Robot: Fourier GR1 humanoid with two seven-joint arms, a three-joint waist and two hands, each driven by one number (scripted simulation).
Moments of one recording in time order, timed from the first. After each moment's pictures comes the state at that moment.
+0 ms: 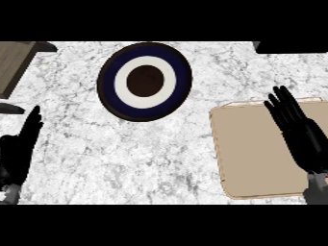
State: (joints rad) left arm -0.02 0.58 -0.26 -1.47 0.24 0.41 0.11; right arm -0.08 -0.38 0.10 -1.56 -0.48 0.02 -0.01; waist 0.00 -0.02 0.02
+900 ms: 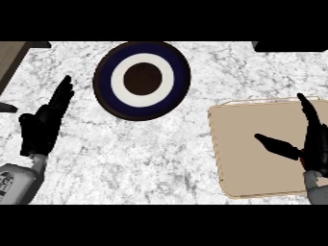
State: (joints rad) left arm -0.24 0.48 -0.28 -1.45 0.23 0.31 0.06; right arm -0.10 -0.46 0.21 -1.43 0.25 -0.61 0.20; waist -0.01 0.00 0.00
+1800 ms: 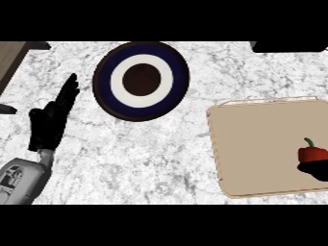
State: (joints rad) left arm -0.27 0.43 -0.26 -1.39 0.20 0.28 0.05; right arm -0.03 -0.79 0.20 -1.95 0.52 -0.14 0.99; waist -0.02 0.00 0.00
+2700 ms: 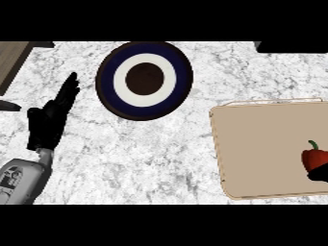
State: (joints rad) left arm -0.26 0.39 -0.21 -1.41 0.15 0.23 0.08; right arm -0.06 -0.76 0.12 -1.84 0.37 0.12 1.05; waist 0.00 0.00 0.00
